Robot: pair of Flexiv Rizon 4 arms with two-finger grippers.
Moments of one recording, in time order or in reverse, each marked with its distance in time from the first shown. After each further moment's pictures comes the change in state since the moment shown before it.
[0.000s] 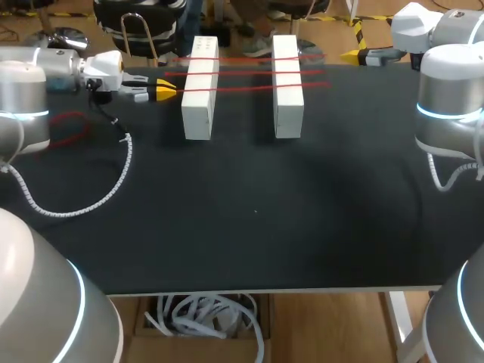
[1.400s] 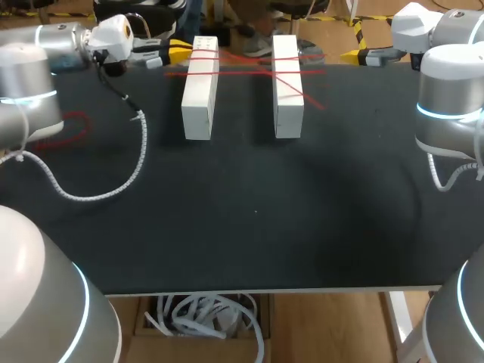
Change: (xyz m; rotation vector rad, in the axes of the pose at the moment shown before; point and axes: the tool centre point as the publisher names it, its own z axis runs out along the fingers) left arm 0.045 -0.137 0.039 0.230 0.049 0.076; right arm 0.000 0.000 0.000 0.000 0.000 0.000
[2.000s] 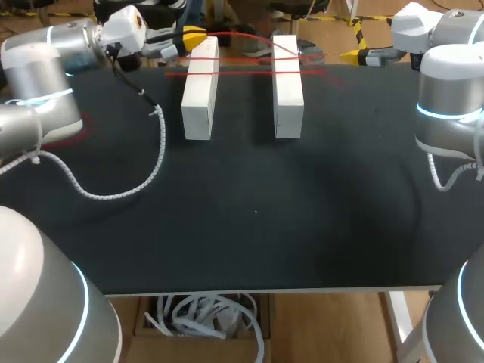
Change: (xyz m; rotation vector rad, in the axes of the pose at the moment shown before) left arm 0.015 -0.036 0.040 0.105 -0.013 -0.005; right arm 0.000 0.000 0.000 0.000 0.000 0.000
